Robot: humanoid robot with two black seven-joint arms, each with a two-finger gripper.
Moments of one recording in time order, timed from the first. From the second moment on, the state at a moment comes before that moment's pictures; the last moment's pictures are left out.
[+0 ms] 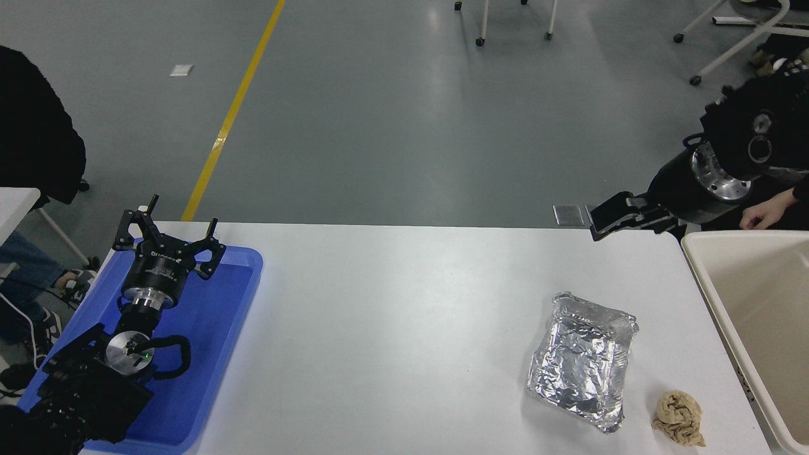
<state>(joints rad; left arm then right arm) -0.64 0.19 -0.89 -0.19 -0.21 -0.79 -0.33 2.20 -0.45 -1.21 1.43 -0.42 0.68 0.11</state>
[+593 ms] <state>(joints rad) -0.64 0.19 -0.89 -0.19 -0.21 -0.79 -0.33 2.51 -0.32 -1.29 1.58 -0.23 0.78 0.11</state>
